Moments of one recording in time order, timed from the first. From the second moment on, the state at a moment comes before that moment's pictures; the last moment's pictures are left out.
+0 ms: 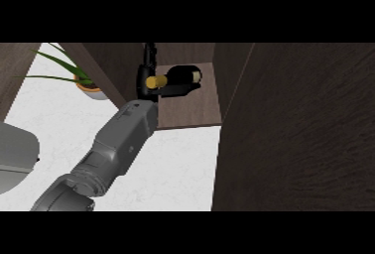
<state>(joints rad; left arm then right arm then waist) -1.10 0.00 0.05 -0.10 0.40 0.37 -0.84 -0.07 0.00 0.14 -2.45 -0.10 0.15 0.58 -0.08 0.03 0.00</state>
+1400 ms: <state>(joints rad) -0.96 0.00 -0.15 -0.26 0.62 0.24 -0.85 -0.11 -0.01 0.16 -2.45 -0.08 0.11 0.63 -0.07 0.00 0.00</state>
